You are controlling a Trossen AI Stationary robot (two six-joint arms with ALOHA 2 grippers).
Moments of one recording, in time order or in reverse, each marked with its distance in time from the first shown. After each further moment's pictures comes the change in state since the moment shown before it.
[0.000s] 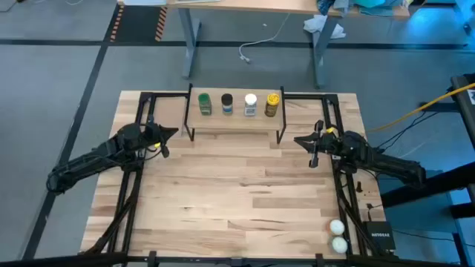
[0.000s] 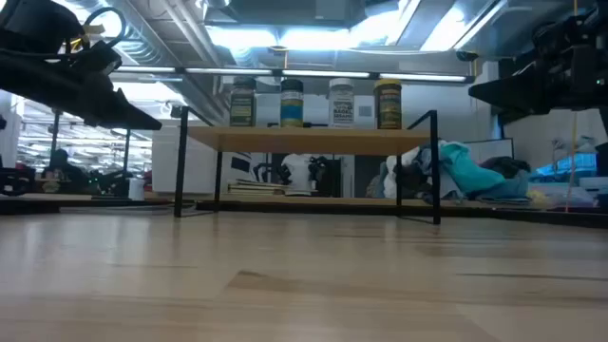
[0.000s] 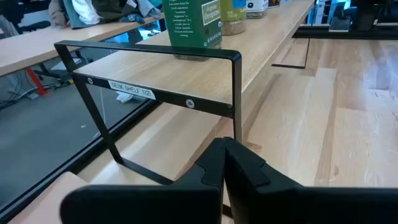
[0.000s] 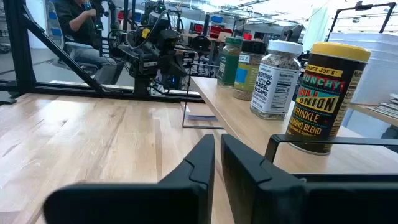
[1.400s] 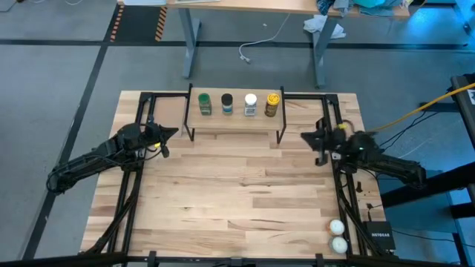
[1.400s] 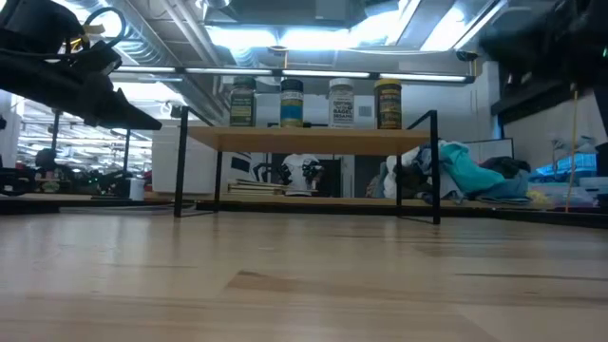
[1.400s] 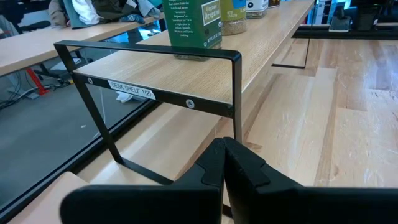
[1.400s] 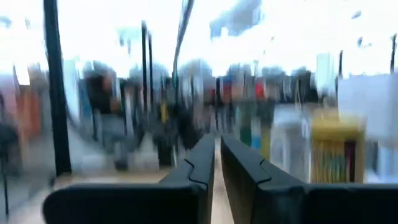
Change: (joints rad) left arm 0.000 0.000 0.000 0.000 0.000 0.000; right arm 0.000 0.007 0.000 0.324 -0.052 0.234
